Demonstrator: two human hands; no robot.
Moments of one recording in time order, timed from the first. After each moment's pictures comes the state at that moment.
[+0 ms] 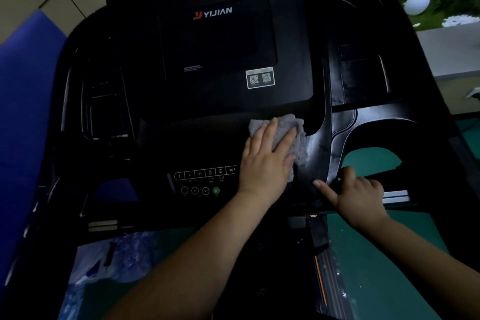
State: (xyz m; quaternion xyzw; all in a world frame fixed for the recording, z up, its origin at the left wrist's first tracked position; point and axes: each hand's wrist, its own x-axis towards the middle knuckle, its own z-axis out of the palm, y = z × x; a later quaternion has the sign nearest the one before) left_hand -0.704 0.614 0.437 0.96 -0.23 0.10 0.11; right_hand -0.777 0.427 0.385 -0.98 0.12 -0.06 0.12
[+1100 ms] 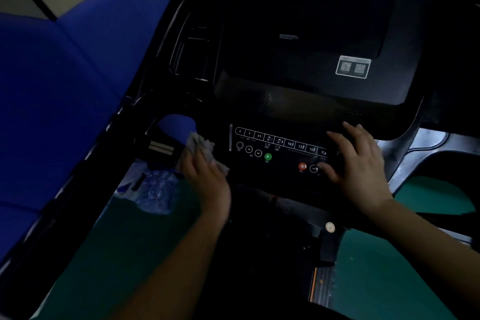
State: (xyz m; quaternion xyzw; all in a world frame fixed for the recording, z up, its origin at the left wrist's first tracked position) left_hand -0.791 0.776 0.368 0.85 0.30 0.26 0.36; right_hand -0.725 0.497 0.426 -0.95 -0.19 -0.16 0.19
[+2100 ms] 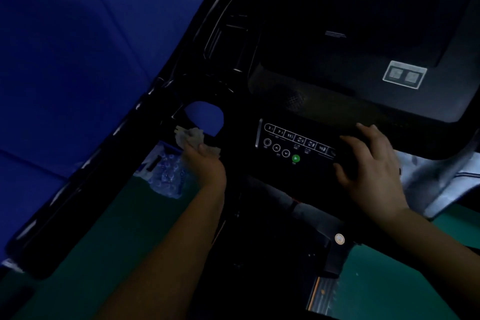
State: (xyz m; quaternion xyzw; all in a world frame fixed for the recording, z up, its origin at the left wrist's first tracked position) left_hand -0.782 0.824 0.396 0.66 0.47 0.31 0.51; right_hand -0.723 0.537 0.442 -0.94 -0.23 -0.13 0.23
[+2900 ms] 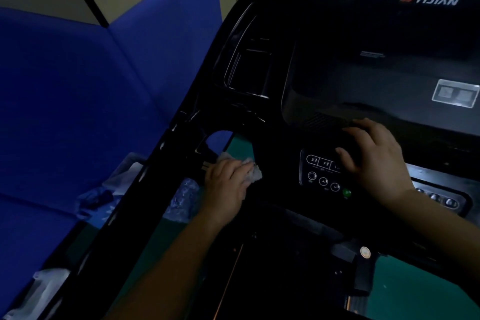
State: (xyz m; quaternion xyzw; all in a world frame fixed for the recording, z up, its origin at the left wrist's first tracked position) left_hand -0.781 0.926 0.367 0.97 -0.04 0.16 0.20; right_hand -0.667 0.634 0.445 -0.94 -0.23 -0.18 0.19
